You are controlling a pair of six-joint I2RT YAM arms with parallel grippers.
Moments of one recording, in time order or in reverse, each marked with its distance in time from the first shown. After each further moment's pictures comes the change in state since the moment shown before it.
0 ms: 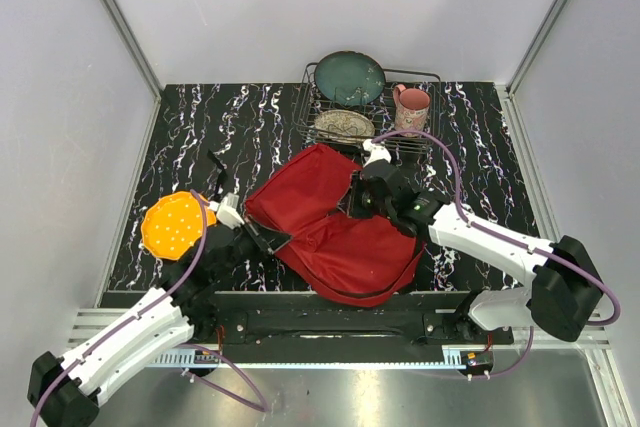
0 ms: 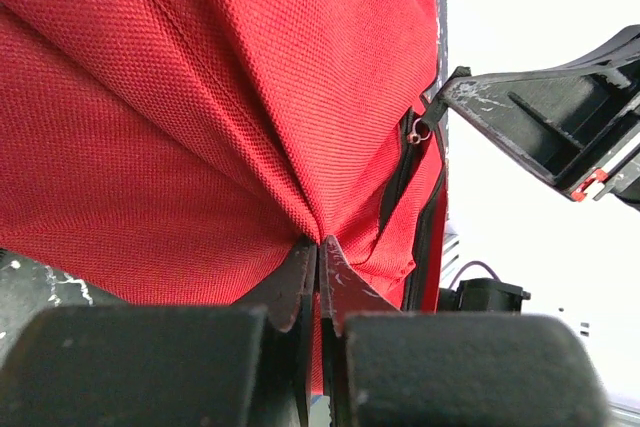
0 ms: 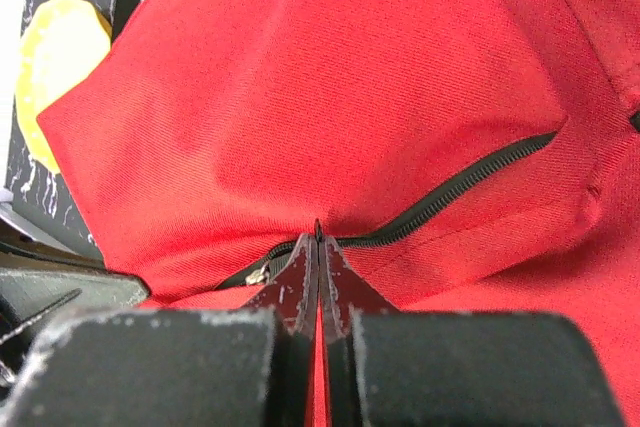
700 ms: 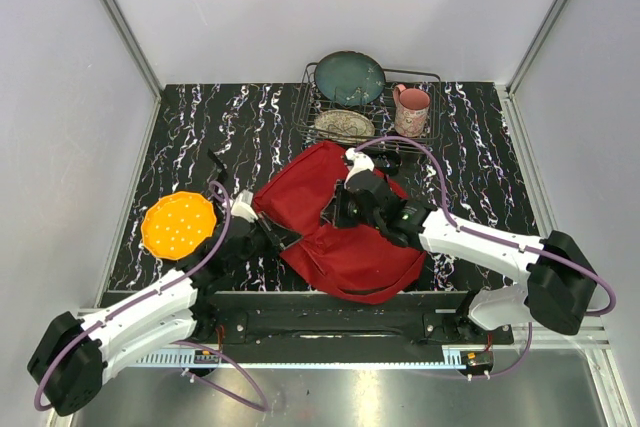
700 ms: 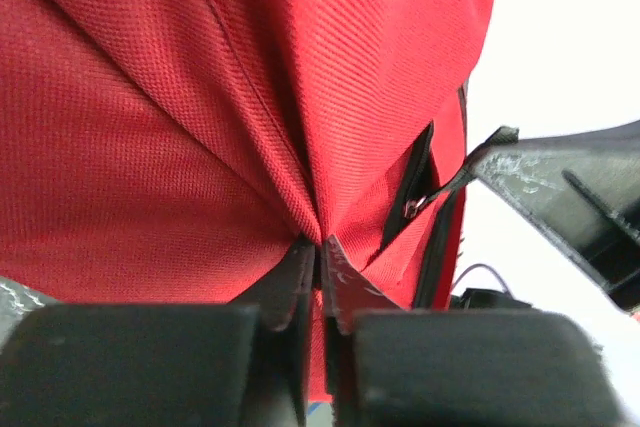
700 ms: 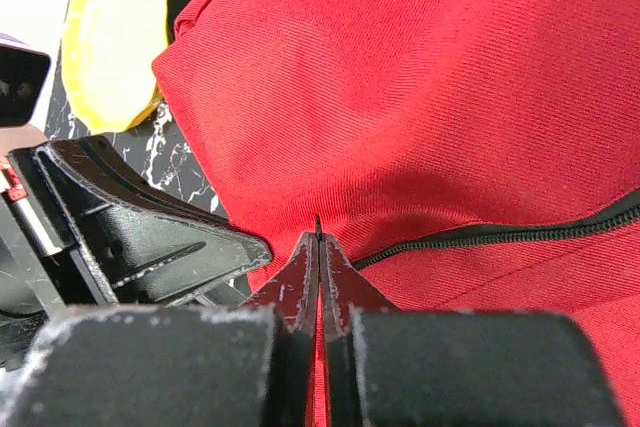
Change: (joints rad) left arm -0.021 0.262 0.003 0.191 0.025 -0.050; right arm 0.119 0.035 0.000 0.082 -0.005 0.035
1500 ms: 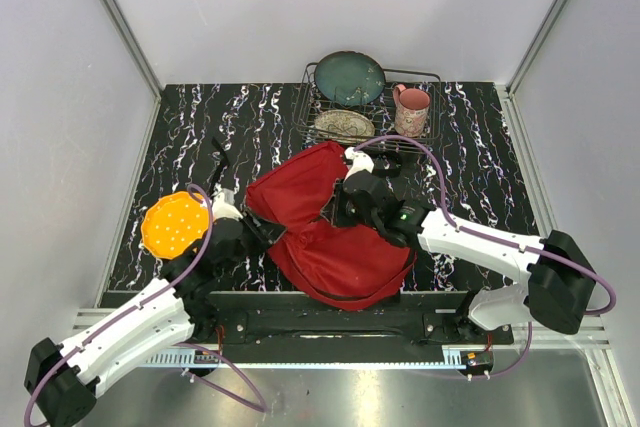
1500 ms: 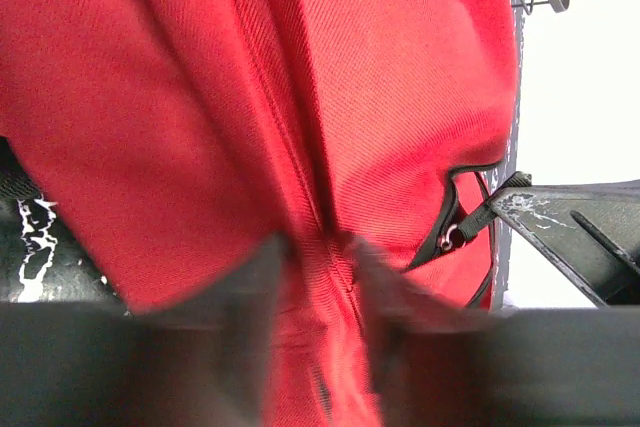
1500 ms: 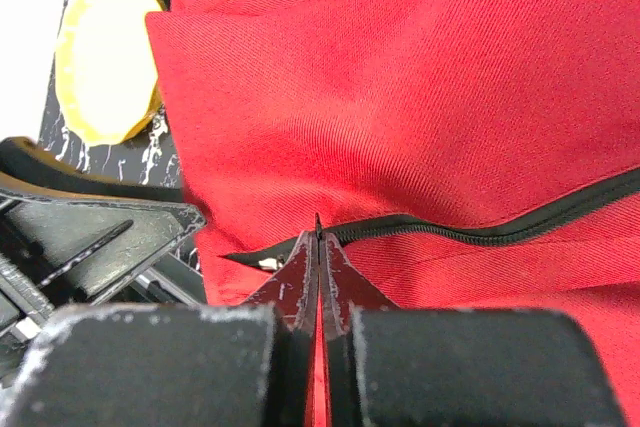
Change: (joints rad) left arm -0.011 -0.172 0.077 -0.296 -0.246 0.050; right arm 0.018 0.004 0.026 -0.032 0.062 0.005
